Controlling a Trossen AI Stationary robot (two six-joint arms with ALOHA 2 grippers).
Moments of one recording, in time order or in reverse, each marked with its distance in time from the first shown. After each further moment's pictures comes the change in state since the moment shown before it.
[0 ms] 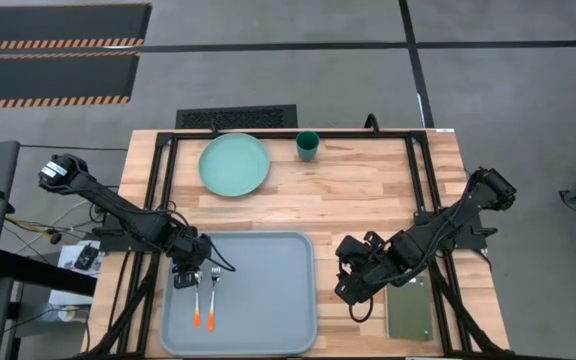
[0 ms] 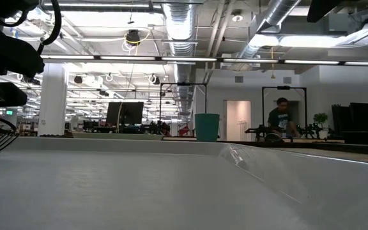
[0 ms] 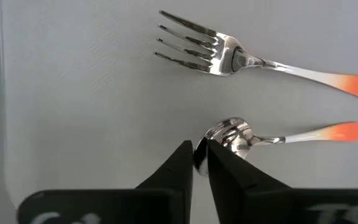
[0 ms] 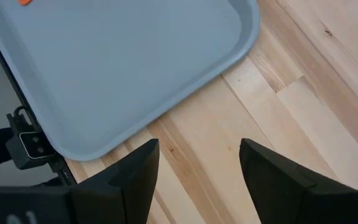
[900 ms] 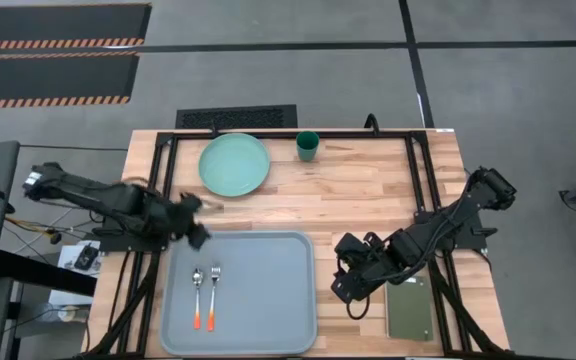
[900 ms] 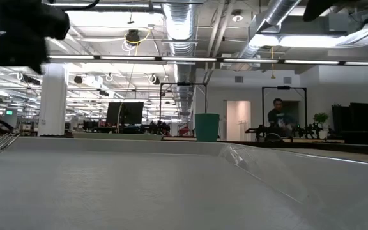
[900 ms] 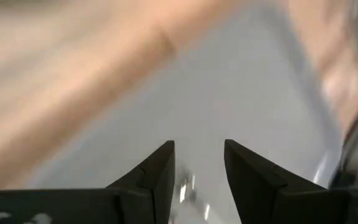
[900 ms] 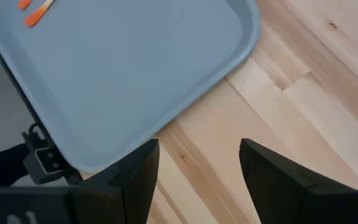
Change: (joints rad) left arm 0.236 -0.334 0.188 -0.201 -0.285 -0.520; right arm -0.019 0.000 0.000 0.025 -0.005 0.072
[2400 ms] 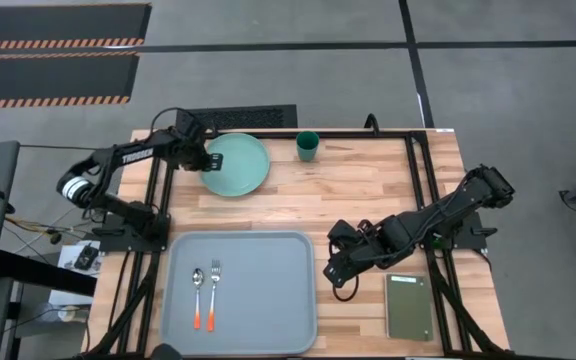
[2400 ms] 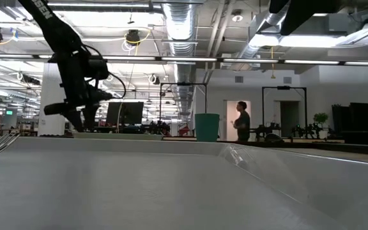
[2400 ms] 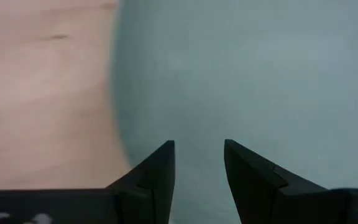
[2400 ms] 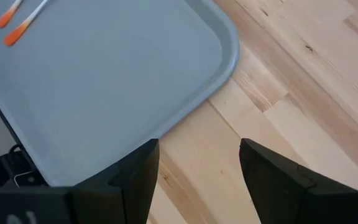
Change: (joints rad) left arm 1.236 0.630 0.035 0.312 0.265 0.746; right arm -0.102 -0.001 0.000 -0.003 -0.020 -0.092
